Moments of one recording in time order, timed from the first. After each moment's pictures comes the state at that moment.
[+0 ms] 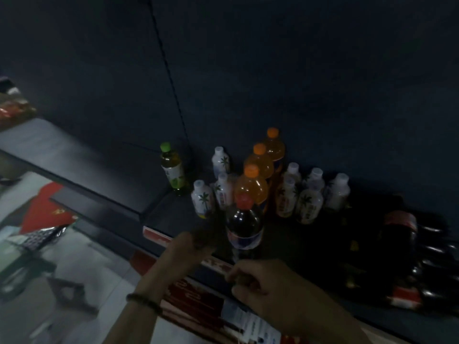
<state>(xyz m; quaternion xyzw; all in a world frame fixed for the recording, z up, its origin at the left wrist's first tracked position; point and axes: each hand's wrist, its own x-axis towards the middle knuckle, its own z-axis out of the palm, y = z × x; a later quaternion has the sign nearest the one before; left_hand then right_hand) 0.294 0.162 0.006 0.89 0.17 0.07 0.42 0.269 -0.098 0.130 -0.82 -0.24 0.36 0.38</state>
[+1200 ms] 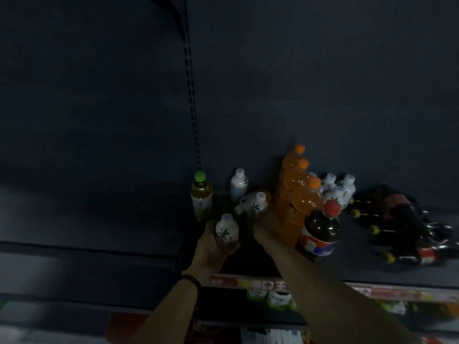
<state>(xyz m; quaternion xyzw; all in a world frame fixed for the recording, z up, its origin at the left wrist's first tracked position) 0.366 0.305 -0.004 0.82 0.02 -0.05 0.57 0.404 0.123 0.021 -0.83 0.20 -0.04 0.53</state>
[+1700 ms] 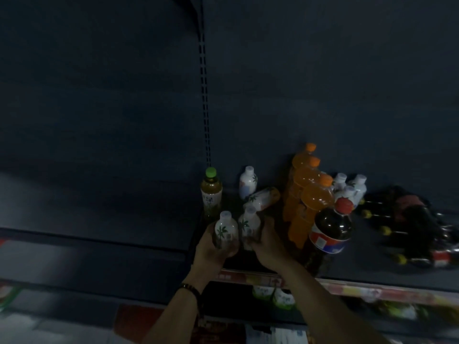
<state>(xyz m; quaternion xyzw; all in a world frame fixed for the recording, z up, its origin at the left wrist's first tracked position) 0.340 0.324 -0.010 0.76 0.04 -0.02 0.65 0.343 0.136 0.020 -0.89 0.04 0.02 0.46</state>
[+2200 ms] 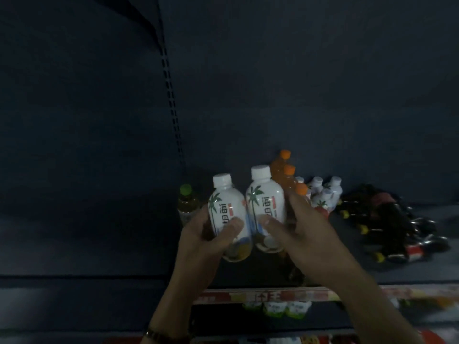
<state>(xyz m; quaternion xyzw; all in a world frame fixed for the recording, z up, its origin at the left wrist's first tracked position) 0.299 0.286 0.173 0.64 -0.08 -0.01 0.76 0.263 0.089 0.219 -0.86 -0.05 -0.11 0.50</state>
